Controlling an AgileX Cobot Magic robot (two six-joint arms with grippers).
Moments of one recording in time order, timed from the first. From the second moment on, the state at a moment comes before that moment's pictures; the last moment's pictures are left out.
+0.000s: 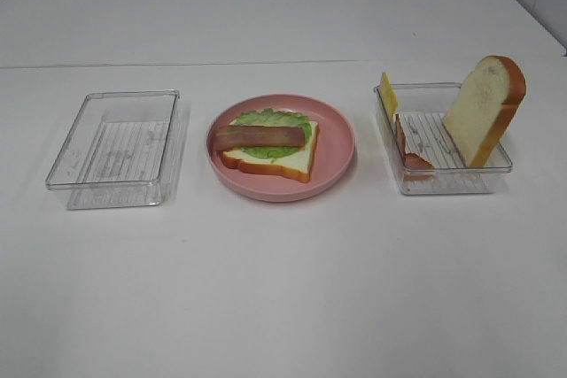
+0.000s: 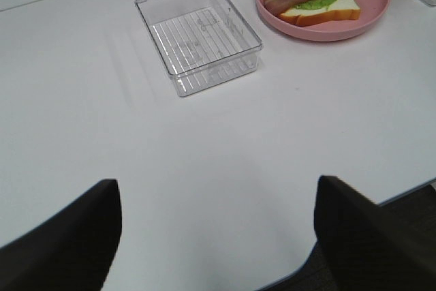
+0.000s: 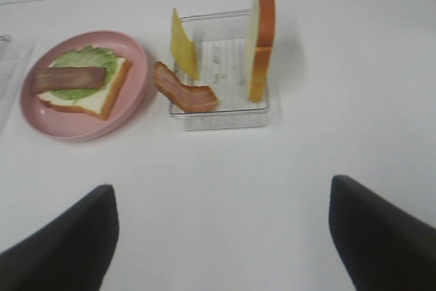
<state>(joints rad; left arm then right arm) -0.31 0.05 -0.50 -0.01 1.06 0.04 -0.03 0.49 -0.74 0.19 0.93 -0.04</state>
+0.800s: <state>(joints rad) -0.31 0.00 -0.50 -0.01 1.05 0.04 -0.03 1.50 -1.38 0.51 1.16 -0.26</state>
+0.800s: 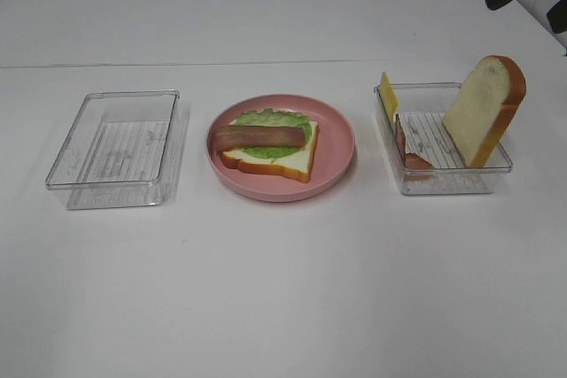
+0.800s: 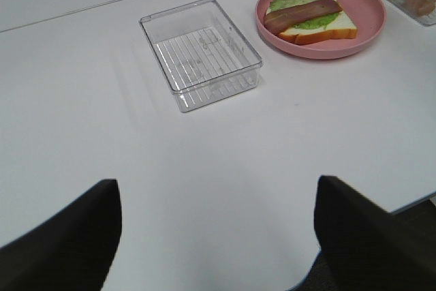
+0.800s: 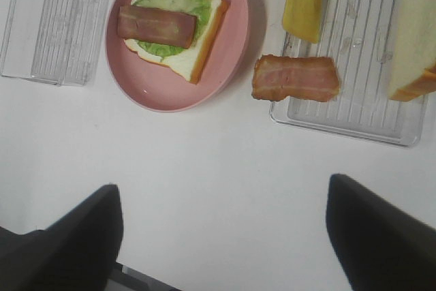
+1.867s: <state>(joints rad) -0.31 0.00 -0.50 -0.01 1.05 0.04 0.20 2.10 -1.75 0.30 1.22 -0.03</state>
